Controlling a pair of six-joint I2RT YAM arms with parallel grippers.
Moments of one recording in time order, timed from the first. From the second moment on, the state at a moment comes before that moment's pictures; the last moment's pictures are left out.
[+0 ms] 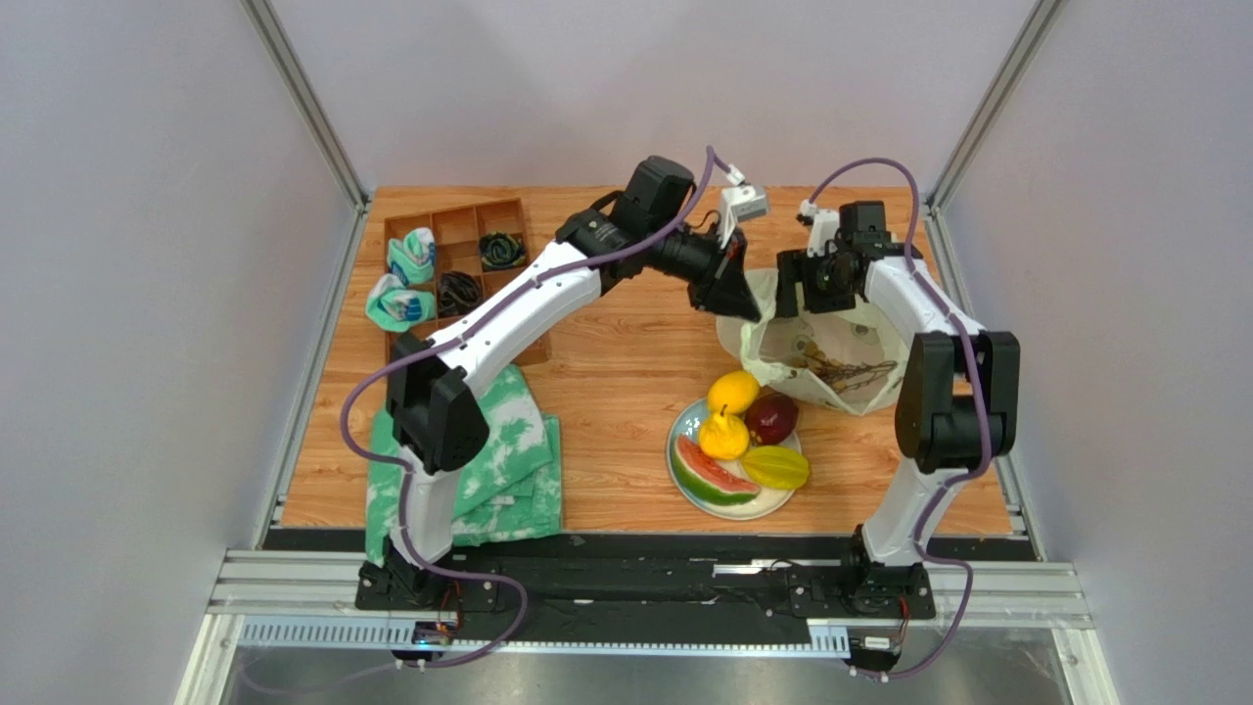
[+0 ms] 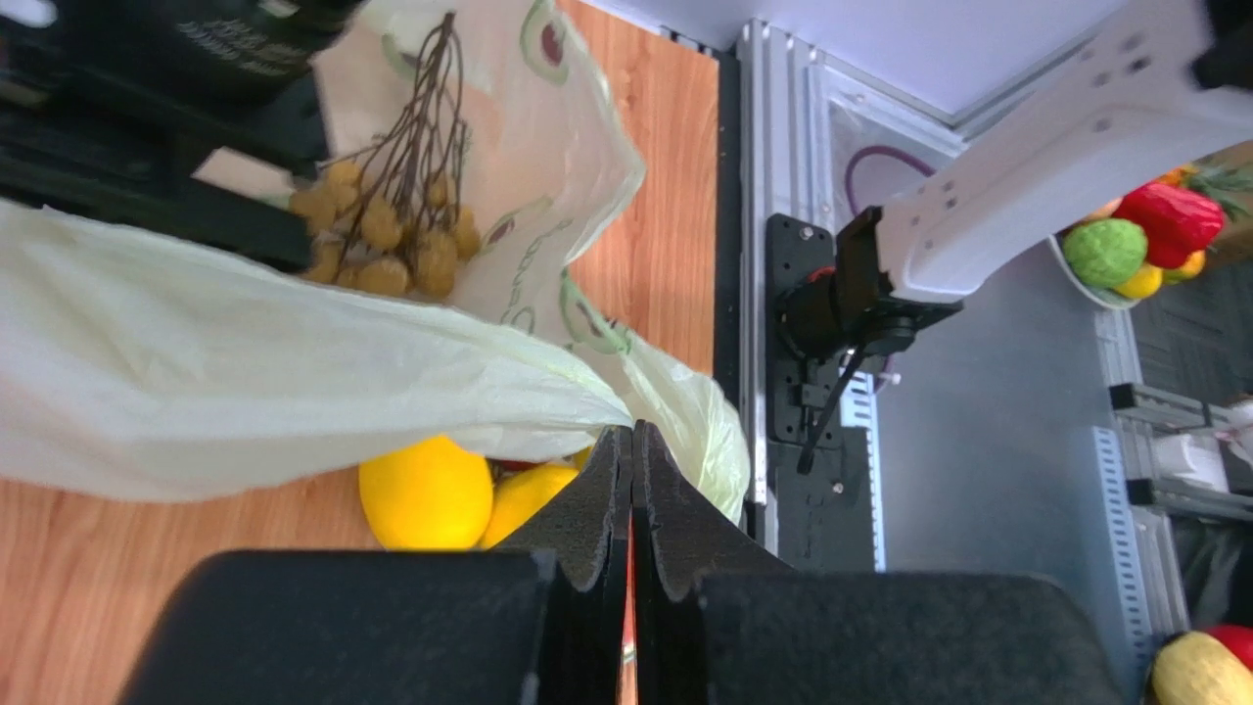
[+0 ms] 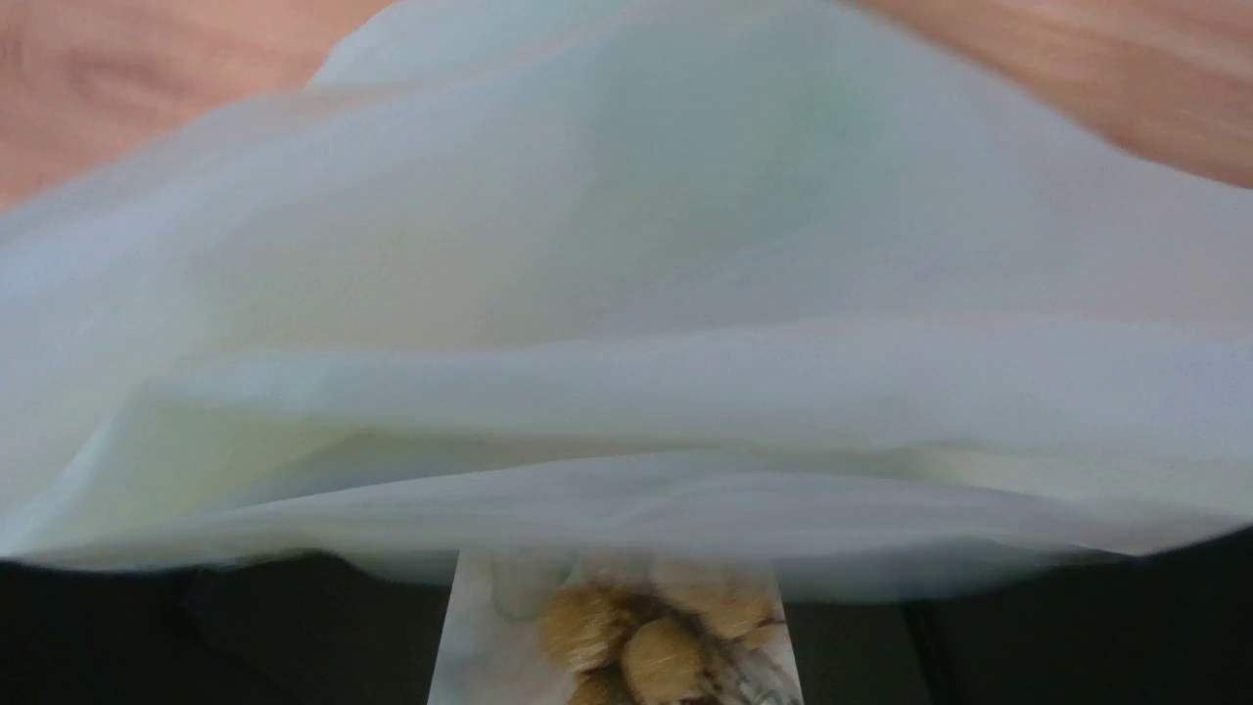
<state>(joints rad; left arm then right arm) -0.76 1.95 1.94 -0.56 0.87 -0.03 0.03 1.77 1.34 -0.58 -0.32 -0.16</state>
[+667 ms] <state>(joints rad) -0.79 2.02 2.28 -0.56 0.96 -0.02 -0.39 1.18 1.14 -0.41 -0.17 -0.05</state>
